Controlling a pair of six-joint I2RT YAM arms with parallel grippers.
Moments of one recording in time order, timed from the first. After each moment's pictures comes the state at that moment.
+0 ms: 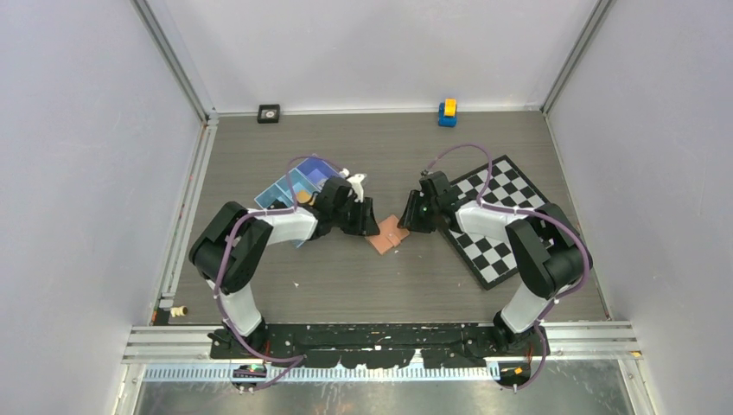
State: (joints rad) left arm -0.63 1.76 0.90 0.12 0.29 -0.44; right arm 0.50 1.67 0.85 -0.07 -0.14 0.68
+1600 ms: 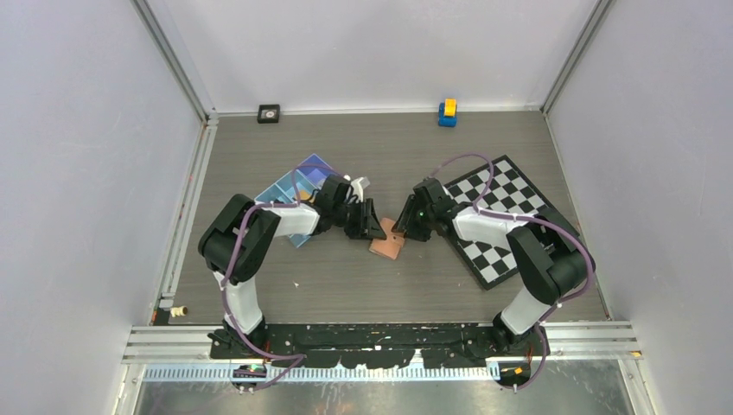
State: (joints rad) left arm -0.58 1.85 0.93 0.13 0.57 -0.64; right arm 0.57 1.64 0.81 -0.09 -0.08 0.90
